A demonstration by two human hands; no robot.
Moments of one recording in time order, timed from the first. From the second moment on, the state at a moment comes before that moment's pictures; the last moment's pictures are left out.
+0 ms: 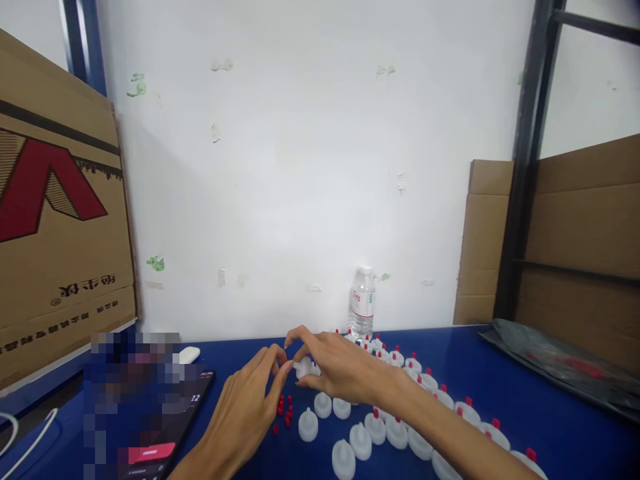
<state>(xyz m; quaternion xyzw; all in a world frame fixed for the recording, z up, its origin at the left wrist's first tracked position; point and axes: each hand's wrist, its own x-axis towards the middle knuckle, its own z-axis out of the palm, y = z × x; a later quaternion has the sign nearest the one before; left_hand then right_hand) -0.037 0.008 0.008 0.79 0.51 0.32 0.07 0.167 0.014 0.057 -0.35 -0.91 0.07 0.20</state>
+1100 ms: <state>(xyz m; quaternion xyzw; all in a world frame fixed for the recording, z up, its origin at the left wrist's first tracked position) -0.053 0.028 -0.008 0.77 0.63 0.10 -0.02 0.235 0.082 0.023 -0.53 -0.85 -0.05 0.07</state>
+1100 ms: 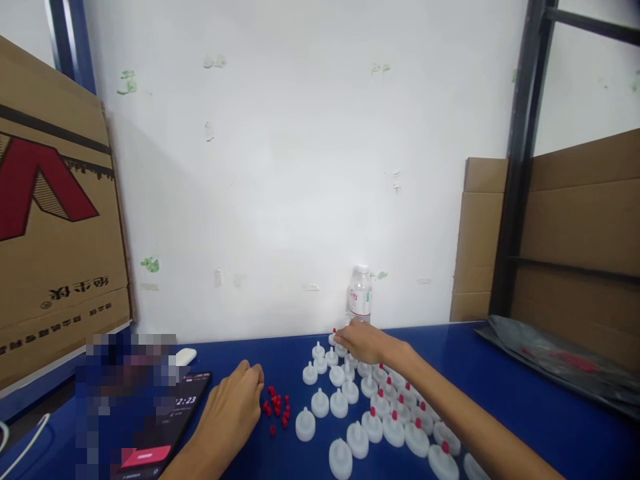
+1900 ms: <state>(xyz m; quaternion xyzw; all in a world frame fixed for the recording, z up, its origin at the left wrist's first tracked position) -0.052 0.024 -0.003 0.77 0.63 0.12 0.03 0.225 0.086 0.002 -0.51 -0.84 0.01 0.18</state>
